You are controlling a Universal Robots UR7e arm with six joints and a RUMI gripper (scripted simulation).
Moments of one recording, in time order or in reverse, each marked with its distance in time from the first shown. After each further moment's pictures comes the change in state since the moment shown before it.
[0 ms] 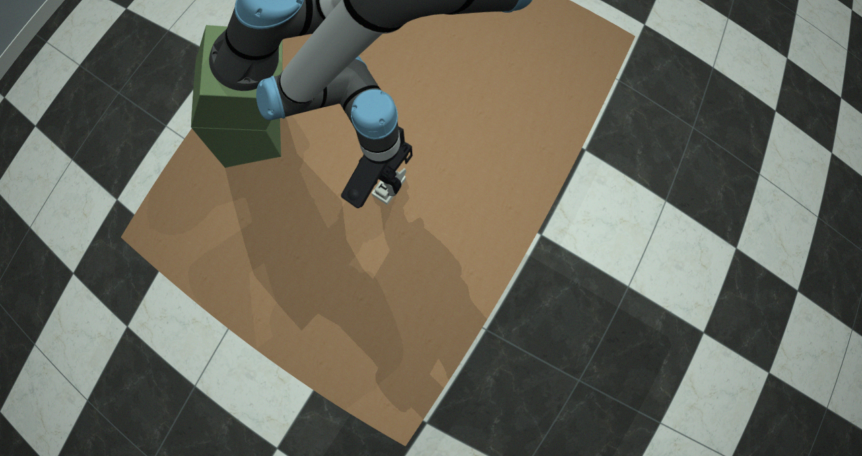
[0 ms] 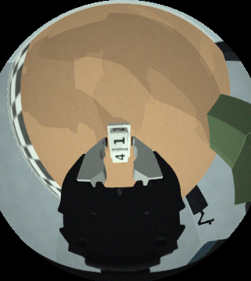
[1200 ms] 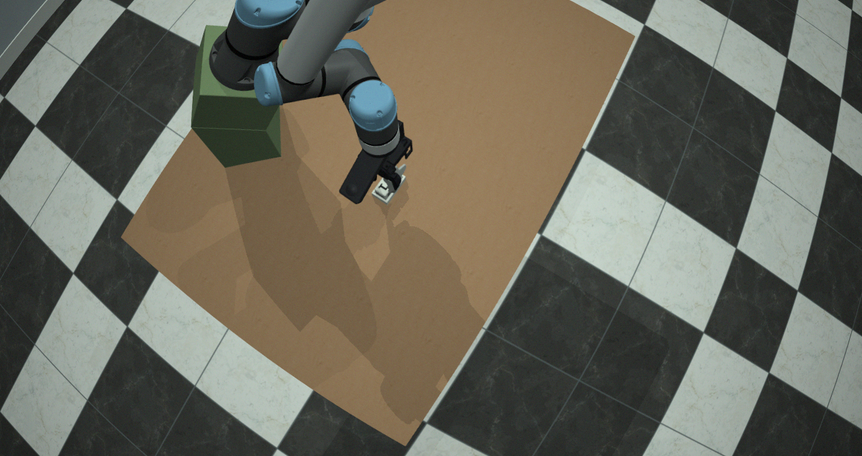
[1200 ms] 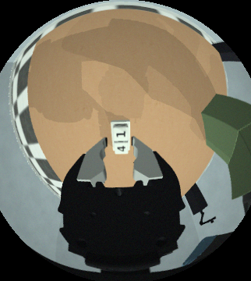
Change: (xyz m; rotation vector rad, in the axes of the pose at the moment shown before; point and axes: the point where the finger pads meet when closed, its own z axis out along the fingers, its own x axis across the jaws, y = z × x) arm -0.003 -0.001 -0.030 0.006 -0.009 -0.002
